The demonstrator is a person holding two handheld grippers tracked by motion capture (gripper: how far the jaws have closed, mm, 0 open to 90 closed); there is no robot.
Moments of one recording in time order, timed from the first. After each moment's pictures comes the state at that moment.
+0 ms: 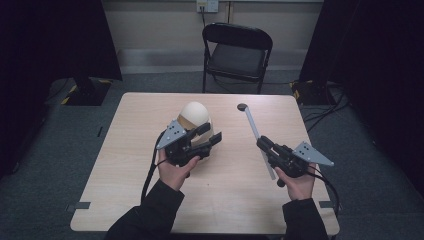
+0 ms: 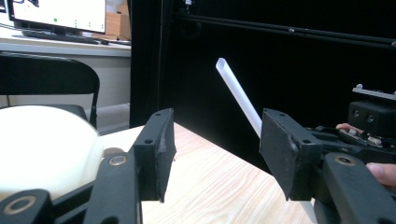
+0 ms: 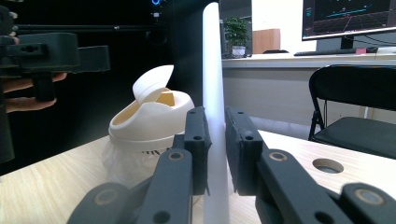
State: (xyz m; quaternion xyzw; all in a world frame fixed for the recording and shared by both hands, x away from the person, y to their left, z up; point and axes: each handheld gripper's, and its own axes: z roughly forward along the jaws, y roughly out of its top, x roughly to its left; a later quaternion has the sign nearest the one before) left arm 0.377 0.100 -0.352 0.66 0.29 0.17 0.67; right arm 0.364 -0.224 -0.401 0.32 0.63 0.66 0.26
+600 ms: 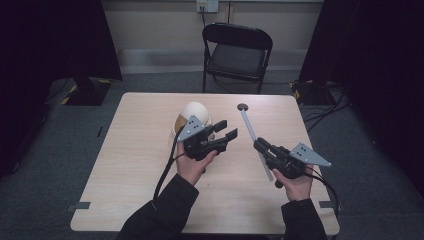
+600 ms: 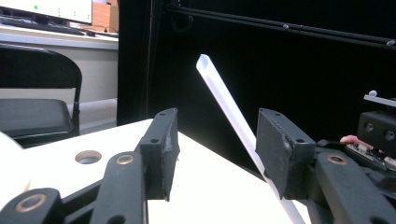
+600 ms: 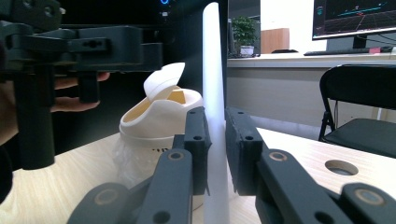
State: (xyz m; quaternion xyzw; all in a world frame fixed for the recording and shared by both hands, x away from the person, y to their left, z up) left arm 0.395 0.060 -0.357 0.66 0.29 0.14 0.68; right arm 0.363 -0.218 -0.404 0.30 0.63 0.67 0.25
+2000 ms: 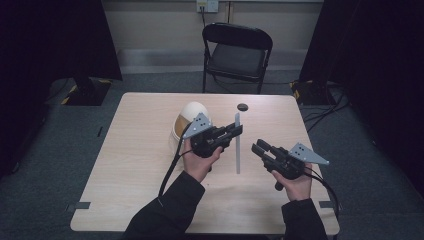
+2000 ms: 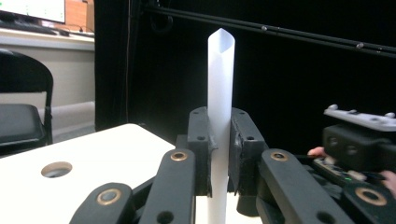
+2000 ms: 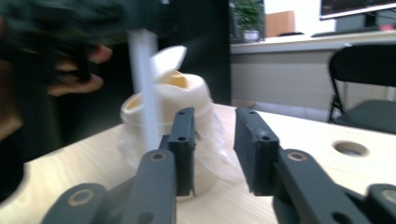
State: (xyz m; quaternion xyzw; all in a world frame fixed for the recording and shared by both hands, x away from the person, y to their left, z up) left arm 0.396 0.051 -0.347 0.66 0.26 0.12 0.69; right arm 0.366 -0.220 -0.411 0.32 0.65 0.66 0.22
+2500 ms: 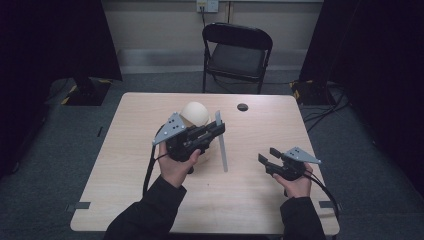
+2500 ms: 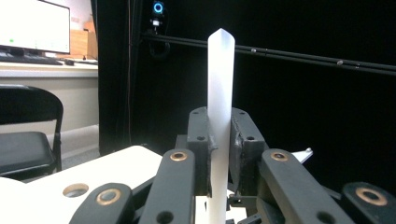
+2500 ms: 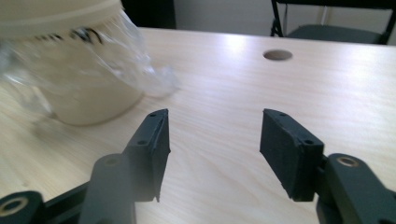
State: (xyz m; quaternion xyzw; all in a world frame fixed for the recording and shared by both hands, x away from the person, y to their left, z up) left arm 0.365 0.100 -0.317 0.64 0.24 0.14 0.71; right arm 0.386 -0.243 -0.463 0.43 0.70 0.52 0.24
